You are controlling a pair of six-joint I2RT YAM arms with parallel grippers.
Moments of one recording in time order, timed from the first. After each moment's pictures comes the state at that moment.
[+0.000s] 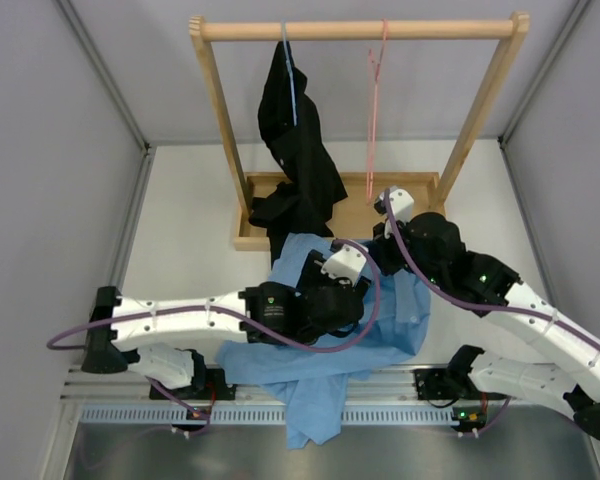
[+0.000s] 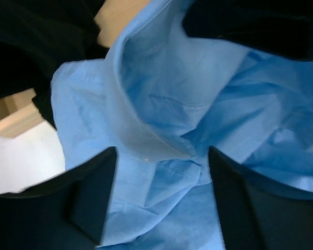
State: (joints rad) left arm -1.45 1.37 1.27 -0.64 -0.80 -0.52; right arm 0.84 0.93 1.00 -0.53 0.12 0.14
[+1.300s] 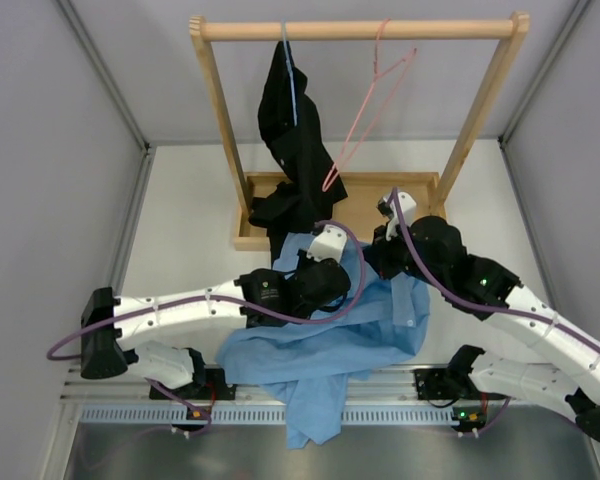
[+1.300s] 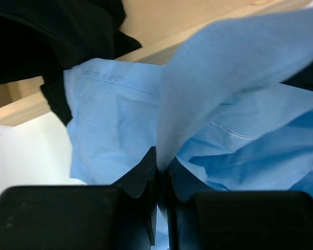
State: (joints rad) left arm -1.29 1.36 1.17 -0.58 -0.77 -0.56; right arm 0.84 0.90 0.96 -0.51 0.08 0.25
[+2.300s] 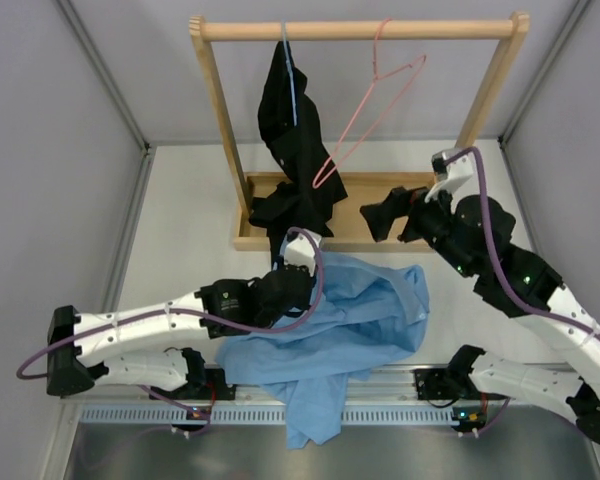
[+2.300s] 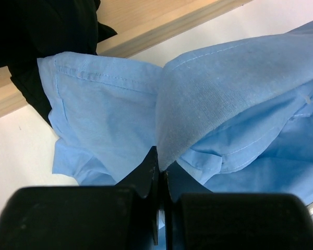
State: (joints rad) left arm -1.26 1.14 0.99 -0.47 -0.58 -0.51; right arm 0.83 0.87 1.16 -0.49 0.25 0.35
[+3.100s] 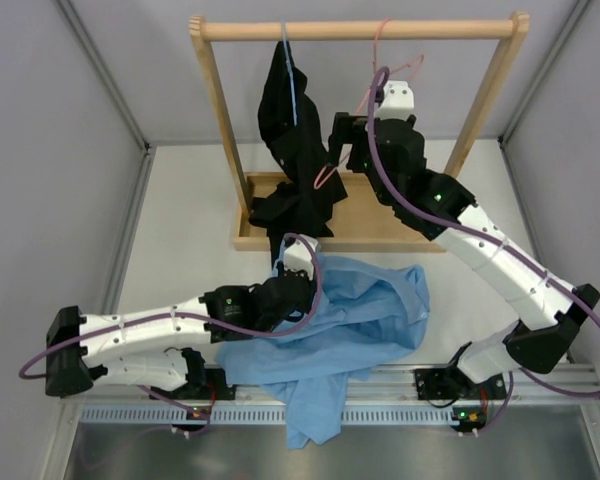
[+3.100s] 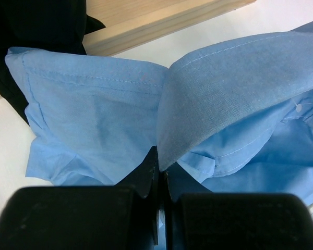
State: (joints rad) left arm -1.26 1.10 0.85 -0.31 -0.56 -0.56; right arm 0.82 1.45 1.71 -0.43 0.60 0.31
